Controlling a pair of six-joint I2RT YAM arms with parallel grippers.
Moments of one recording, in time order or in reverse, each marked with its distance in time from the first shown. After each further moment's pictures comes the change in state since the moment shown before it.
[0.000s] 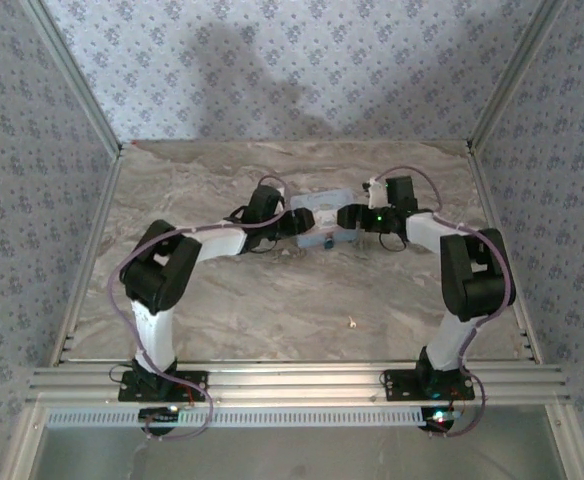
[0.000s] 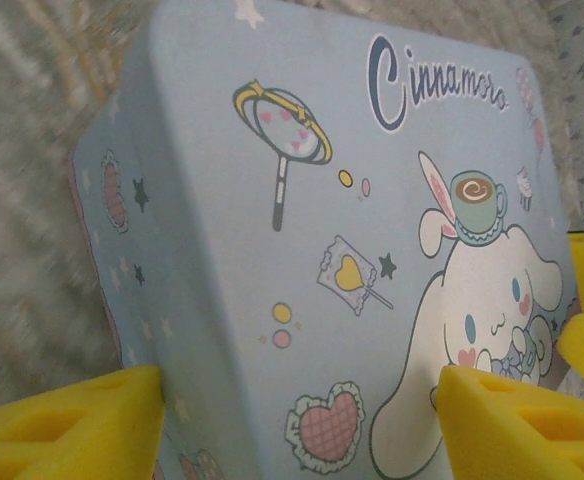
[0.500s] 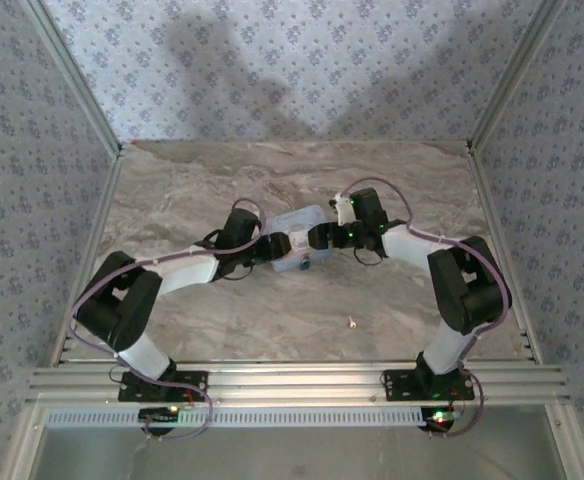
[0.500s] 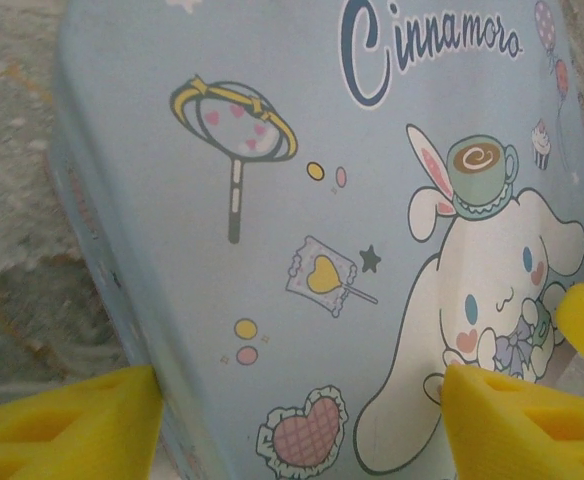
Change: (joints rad) left arm 0.001 -0.330 -0.340 -0.088 -0.085 0.002; right arm 0.236 -0.048 -0.055 0.012 0.095 0.035
